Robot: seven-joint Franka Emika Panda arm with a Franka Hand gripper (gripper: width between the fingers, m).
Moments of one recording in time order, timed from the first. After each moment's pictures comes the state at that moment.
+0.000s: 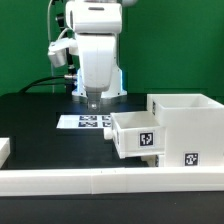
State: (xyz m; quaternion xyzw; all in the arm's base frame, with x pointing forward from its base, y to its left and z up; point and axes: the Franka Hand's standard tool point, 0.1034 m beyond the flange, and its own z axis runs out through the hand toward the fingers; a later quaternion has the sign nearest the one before) arm 0.561 -0.051 0.107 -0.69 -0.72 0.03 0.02
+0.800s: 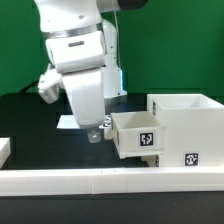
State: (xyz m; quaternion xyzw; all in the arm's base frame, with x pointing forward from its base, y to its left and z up) arm 0.582 -0.046 0.066 -0.69 -0.72 -0.02 0.10
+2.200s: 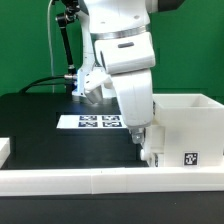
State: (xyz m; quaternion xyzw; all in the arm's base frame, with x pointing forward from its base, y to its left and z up) arm 0.588 0.030 0.065 -0.70 -0.71 -0.03 0.10
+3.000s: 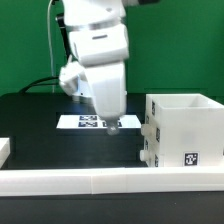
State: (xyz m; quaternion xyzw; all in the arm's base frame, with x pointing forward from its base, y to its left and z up) arm 0.574 -0.031 0.086 -0.71 -0.70 -0.02 0.09
